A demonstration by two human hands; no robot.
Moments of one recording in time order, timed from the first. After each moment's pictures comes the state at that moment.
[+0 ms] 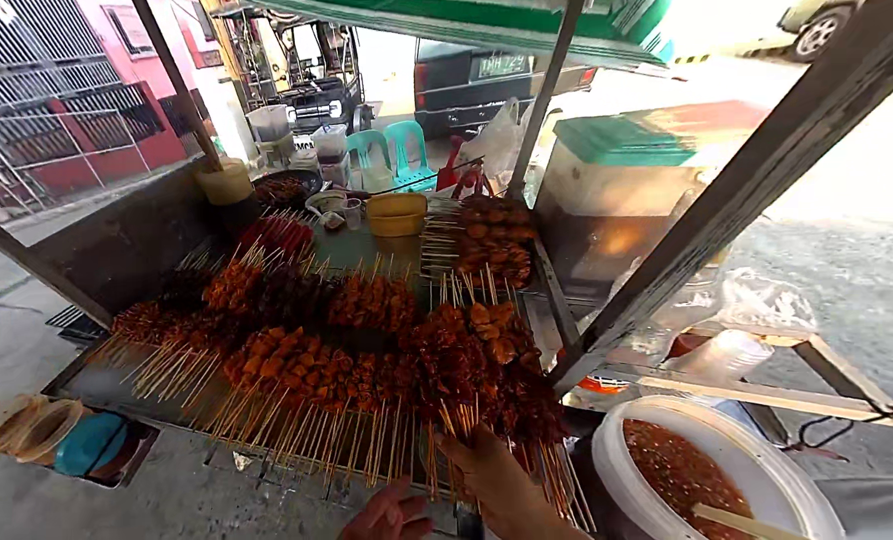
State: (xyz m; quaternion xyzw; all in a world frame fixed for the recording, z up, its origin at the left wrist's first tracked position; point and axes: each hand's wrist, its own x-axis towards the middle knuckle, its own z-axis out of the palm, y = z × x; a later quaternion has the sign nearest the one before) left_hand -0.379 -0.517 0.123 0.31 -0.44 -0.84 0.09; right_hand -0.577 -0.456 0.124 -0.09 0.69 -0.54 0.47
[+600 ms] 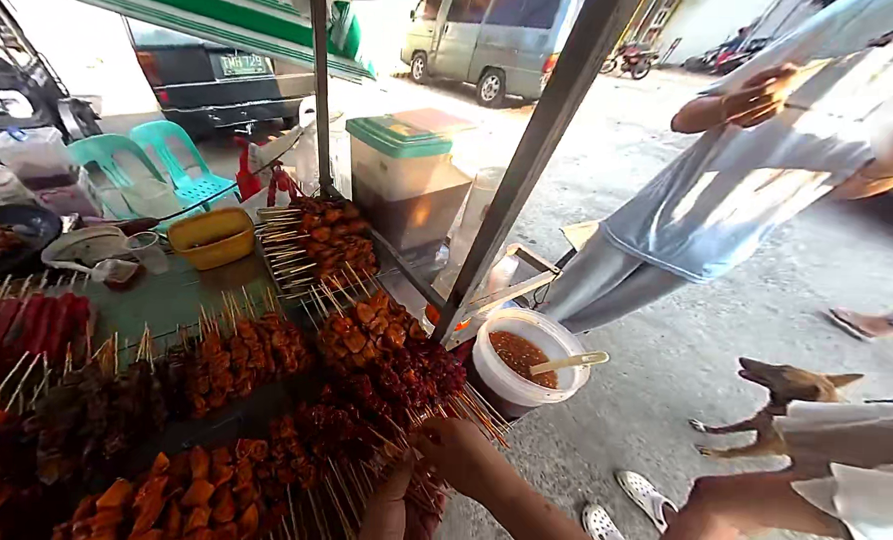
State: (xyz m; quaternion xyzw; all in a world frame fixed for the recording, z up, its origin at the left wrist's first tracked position) left_hand -0.478 -0.575 0.106 0.38 -0.23 -0.89 -0.13; right_hand -0.567 -0.473 0.156 -0.09 0.90 -0.25 0.34
